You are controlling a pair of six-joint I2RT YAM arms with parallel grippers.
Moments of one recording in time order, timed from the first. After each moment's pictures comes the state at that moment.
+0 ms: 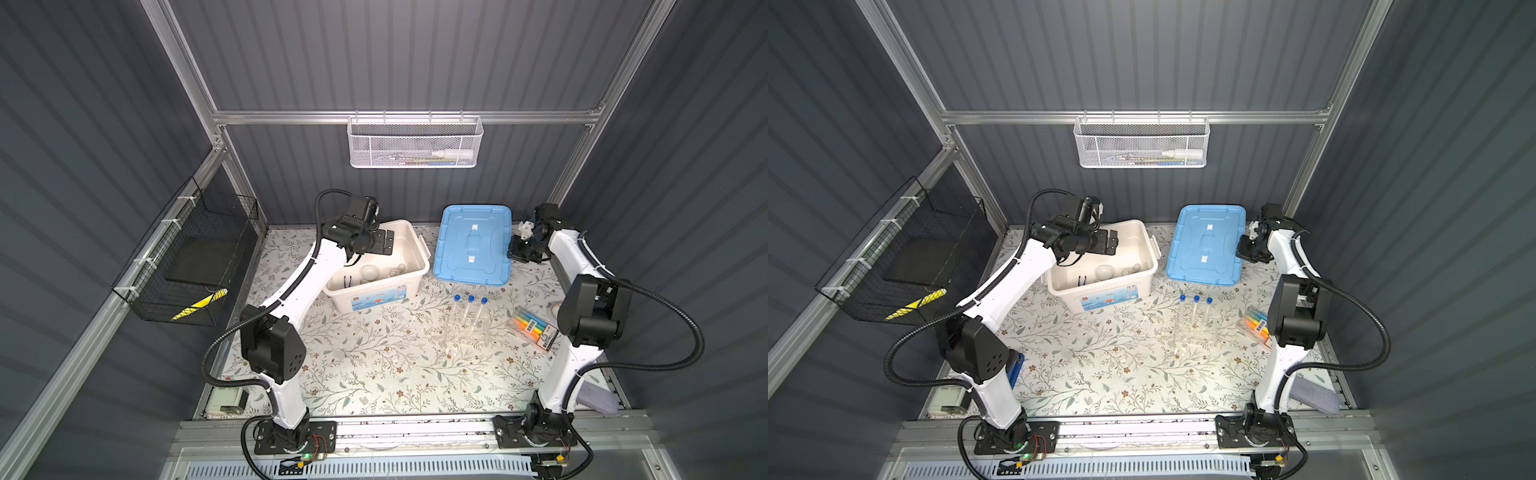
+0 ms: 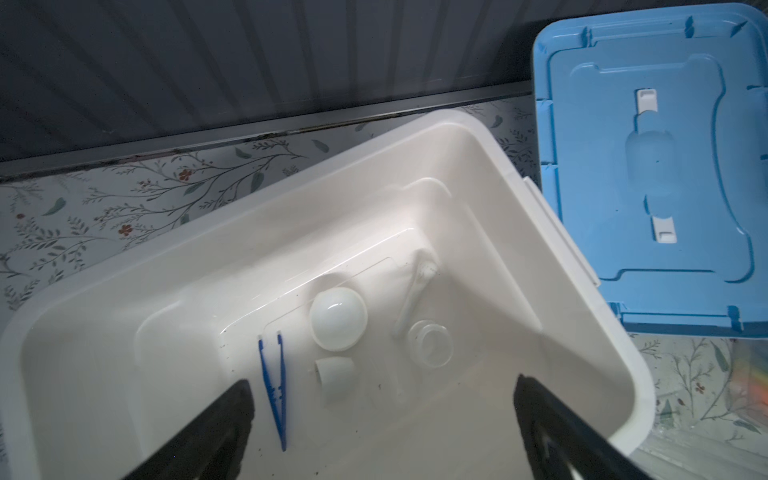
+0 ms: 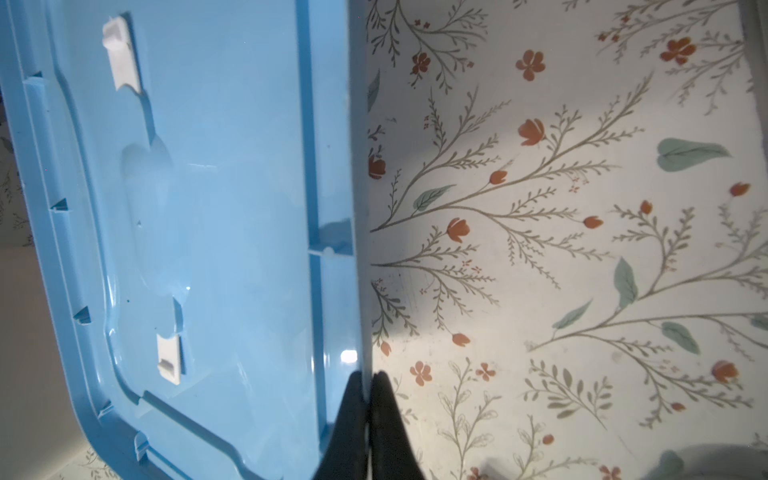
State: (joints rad) left arm -0.50 1.83 1.86 -0.82 -0.07 -0.20; right arm -0.14 1.99 1.75 -0.88 -0.23 0.15
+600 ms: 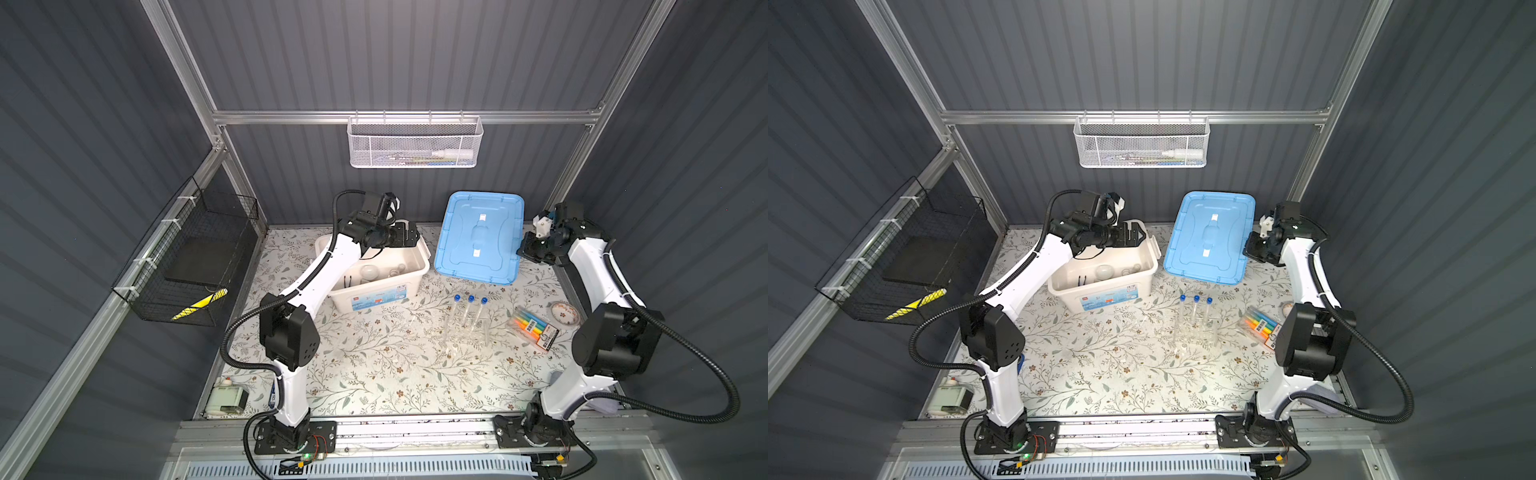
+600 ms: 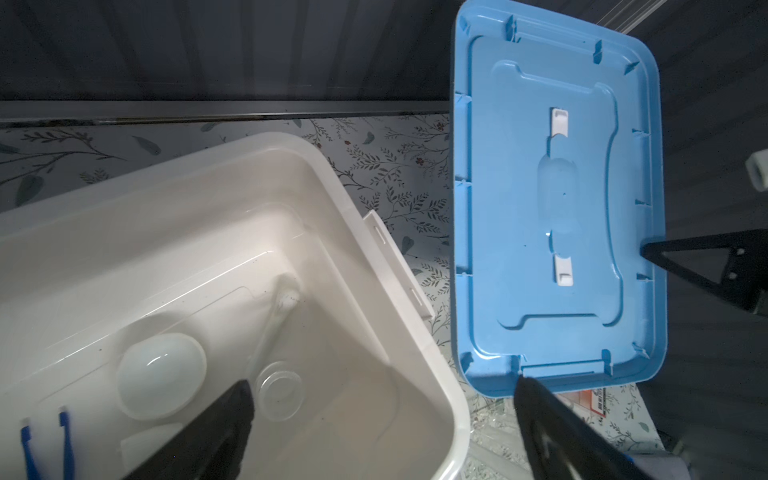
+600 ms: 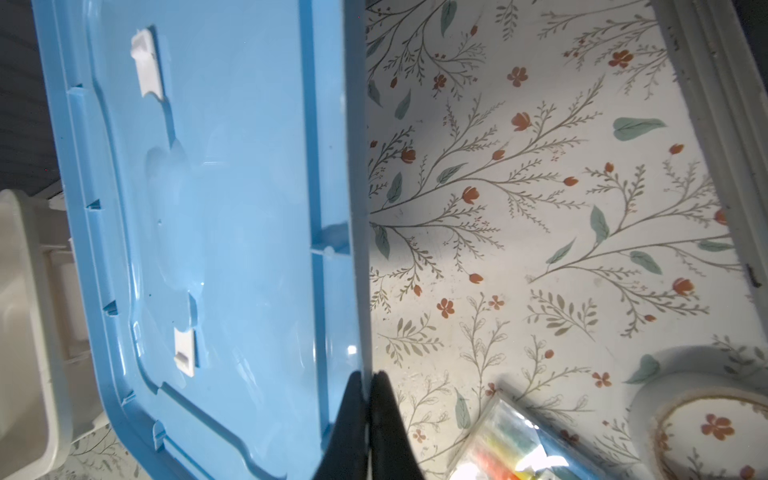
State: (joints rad) left arm -0.54 1.95 1.97 -0.71 0.22 -0.39; right arm -0.17 1.72 1.62 -0.89 -0.32 0.21
